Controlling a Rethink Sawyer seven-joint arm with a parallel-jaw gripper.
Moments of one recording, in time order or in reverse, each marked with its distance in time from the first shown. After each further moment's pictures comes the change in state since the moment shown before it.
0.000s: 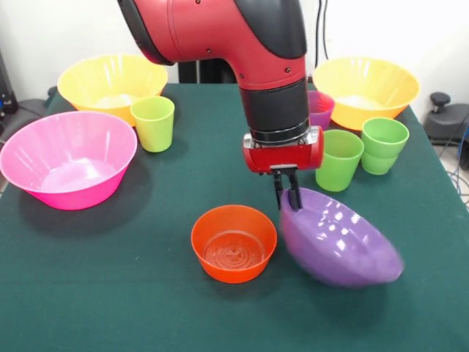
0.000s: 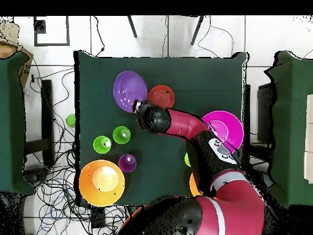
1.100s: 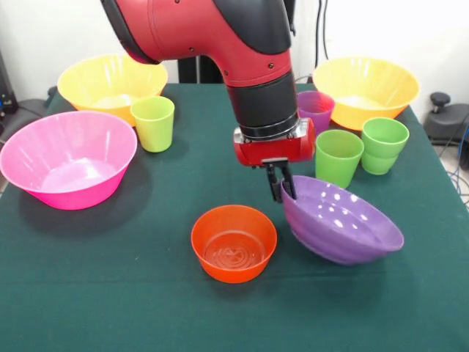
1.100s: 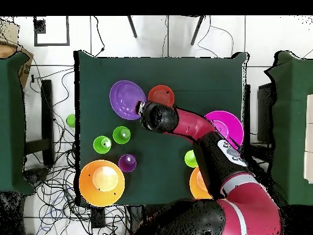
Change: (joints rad) arm -0.067 -0.010 0.054 0.014 -0.006 0.091 0.000
